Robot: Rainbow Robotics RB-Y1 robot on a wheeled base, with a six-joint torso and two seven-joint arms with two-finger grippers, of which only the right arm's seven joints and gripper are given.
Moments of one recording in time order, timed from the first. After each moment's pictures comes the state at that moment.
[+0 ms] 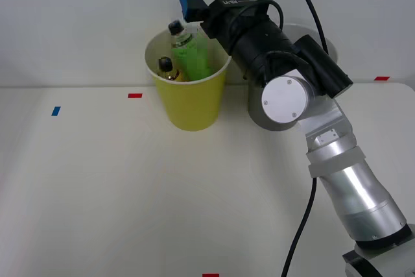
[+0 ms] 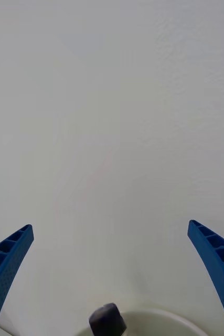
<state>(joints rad) -0.60 -0.16 0.26 -1.58 -0.94 0.13 1.91</state>
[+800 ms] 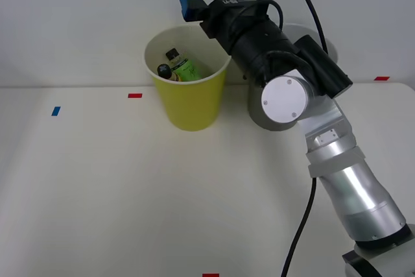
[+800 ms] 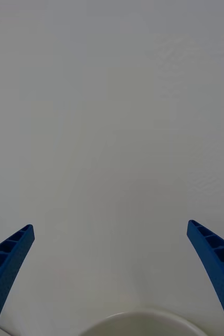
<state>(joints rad) -0.60 -0.16 0.26 -1.59 -0.95 0.13 1.91</state>
